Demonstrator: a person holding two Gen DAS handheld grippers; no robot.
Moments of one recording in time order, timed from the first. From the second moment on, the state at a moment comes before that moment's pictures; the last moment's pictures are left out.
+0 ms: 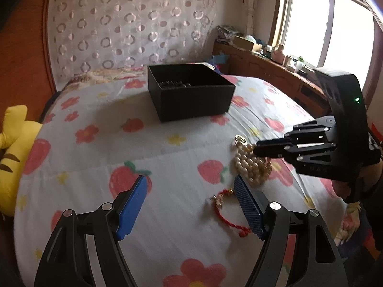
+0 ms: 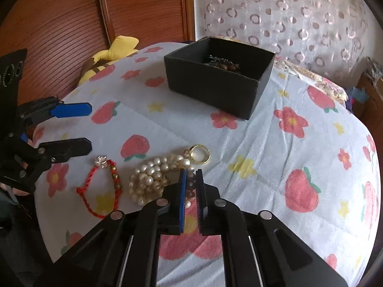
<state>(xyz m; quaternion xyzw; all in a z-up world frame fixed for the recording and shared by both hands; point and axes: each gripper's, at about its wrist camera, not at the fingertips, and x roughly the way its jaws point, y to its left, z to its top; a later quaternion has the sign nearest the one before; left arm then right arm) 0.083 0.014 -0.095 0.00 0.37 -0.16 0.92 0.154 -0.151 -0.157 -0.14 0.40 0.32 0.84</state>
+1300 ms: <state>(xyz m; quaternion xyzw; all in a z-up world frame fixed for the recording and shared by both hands) 0.077 -0.015 -0.103 0.04 0.39 -0.20 0.90 0.075 -0.196 -0.026 -0.11 0.23 0.32 0.91</state>
